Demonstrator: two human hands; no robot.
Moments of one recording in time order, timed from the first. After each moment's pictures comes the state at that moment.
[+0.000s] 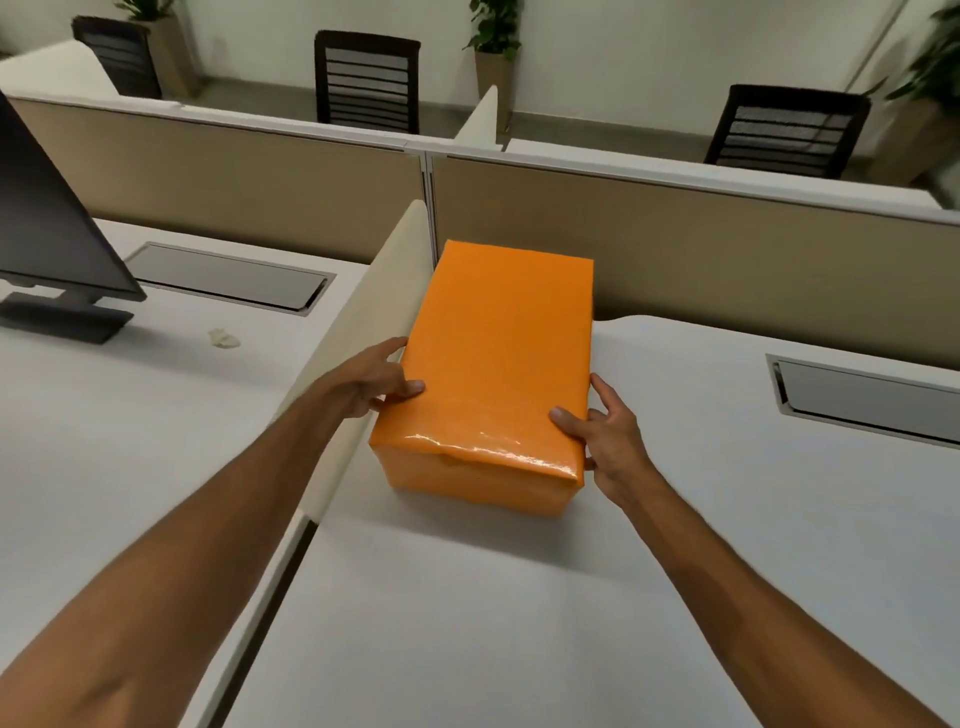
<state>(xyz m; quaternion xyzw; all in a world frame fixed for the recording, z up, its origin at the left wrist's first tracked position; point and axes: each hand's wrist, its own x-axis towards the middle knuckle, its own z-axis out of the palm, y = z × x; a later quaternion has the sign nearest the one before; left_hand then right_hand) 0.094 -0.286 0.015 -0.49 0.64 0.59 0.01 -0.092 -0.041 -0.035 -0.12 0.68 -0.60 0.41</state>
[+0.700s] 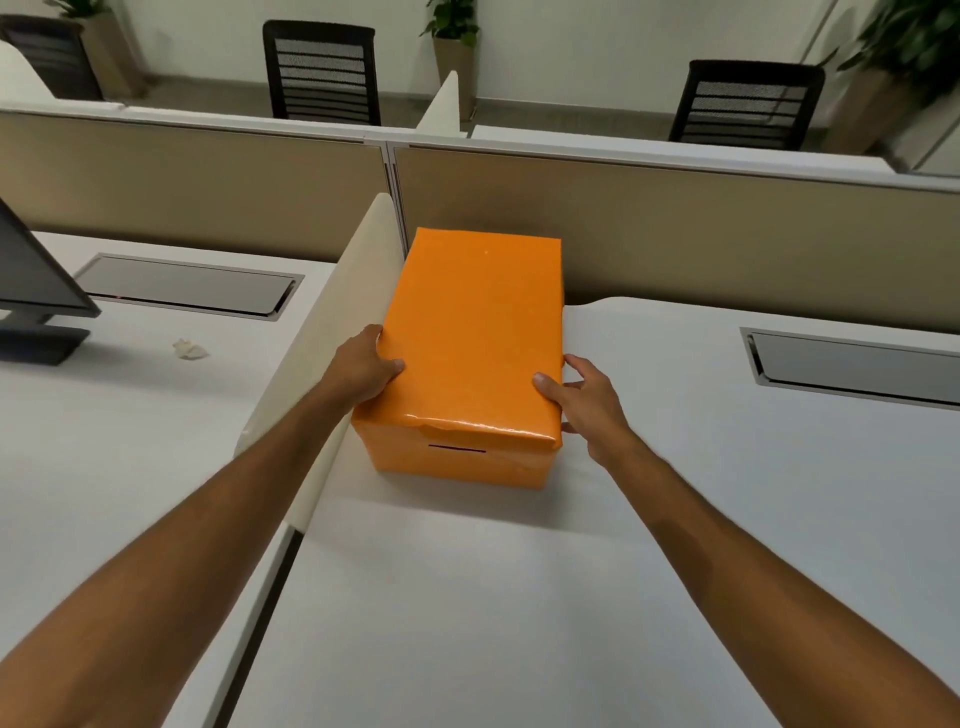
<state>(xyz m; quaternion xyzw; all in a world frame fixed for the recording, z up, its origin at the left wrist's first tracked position) 0.078 -0.280 0.007 -0.48 0.78 0.39 -0.03 -0.109 -0.062 -0.039 -0.17 0.78 -0.52 0.32</state>
